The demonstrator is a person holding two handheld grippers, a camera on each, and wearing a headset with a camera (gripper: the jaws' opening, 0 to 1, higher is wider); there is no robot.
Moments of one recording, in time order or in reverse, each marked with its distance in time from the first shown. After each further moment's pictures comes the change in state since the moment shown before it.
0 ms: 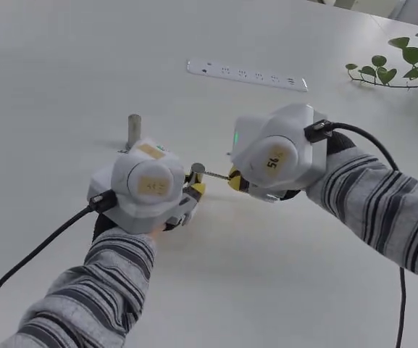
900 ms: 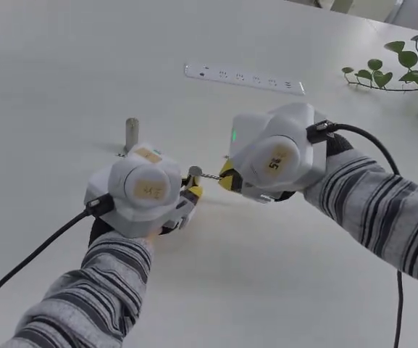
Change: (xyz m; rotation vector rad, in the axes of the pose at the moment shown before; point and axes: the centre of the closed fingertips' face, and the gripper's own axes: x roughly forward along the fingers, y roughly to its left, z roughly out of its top) left arm 0.000 -0.001 0.000 0.004 -0.001 0.001; right arm -0.001 0.001 0.014 -0.007 -0.060 -0.008
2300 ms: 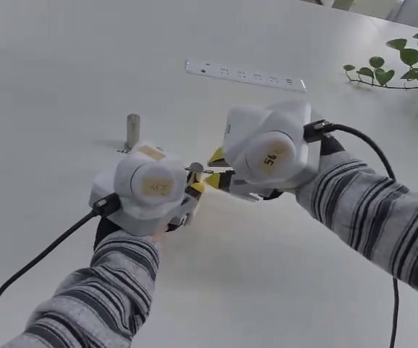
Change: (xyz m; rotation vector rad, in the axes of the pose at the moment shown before) left arm 0.000 0.001 0.000 -0.043 -0.004 0.041; right arm 0.002 -0.002 0.018 0.045 -0.075 -0.026
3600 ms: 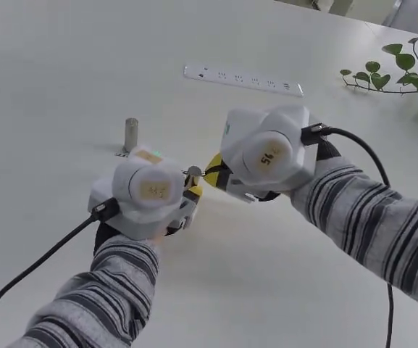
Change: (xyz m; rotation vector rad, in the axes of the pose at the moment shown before) left arm -0.001 -0.001 0.000 -0.028 -0.003 0.012; right arm 0.001 -0.001 0.005 0.044 -0.014 -0.011
